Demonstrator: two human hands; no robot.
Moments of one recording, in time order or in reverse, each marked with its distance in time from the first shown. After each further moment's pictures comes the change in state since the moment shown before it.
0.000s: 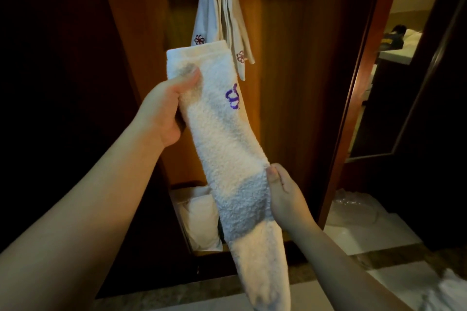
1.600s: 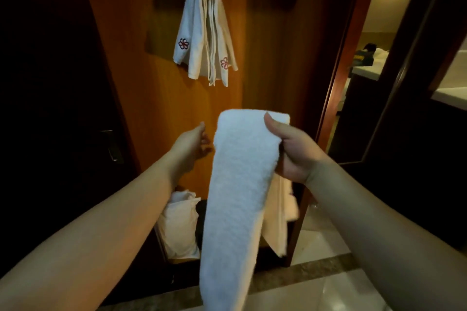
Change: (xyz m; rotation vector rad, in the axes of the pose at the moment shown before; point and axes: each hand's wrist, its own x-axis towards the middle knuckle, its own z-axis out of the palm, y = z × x) left_hand 0.061 -0.120 0.010 0.239 0.164 -0.340; right_hand 0.069 -0.089 -0.063 0.721 -0.358 0.381
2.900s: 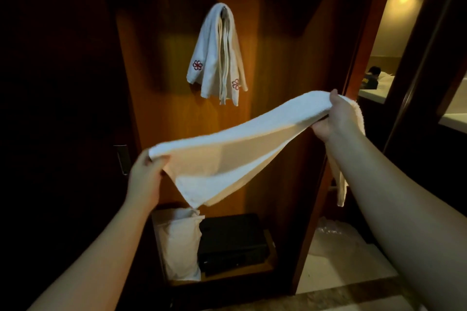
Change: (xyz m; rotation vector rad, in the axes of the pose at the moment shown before) left_hand -0.004 -0.044 -0.111 -0.275 0.256 0.529; right_hand 0.059 -0.094 -0.028 0.357 0.797 -0.412
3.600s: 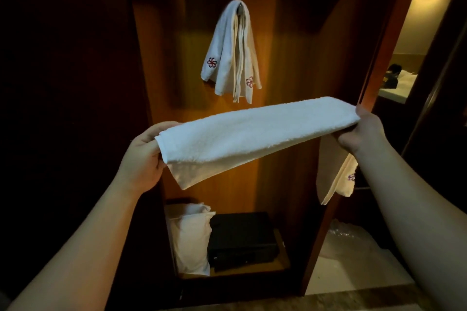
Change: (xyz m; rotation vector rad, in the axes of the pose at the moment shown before) left_hand -0.019 0.090 -0.007 -0.042 -0.400 0.068; right_hand 0.022 0.003 -0.034 0.006 -0.013 0.046
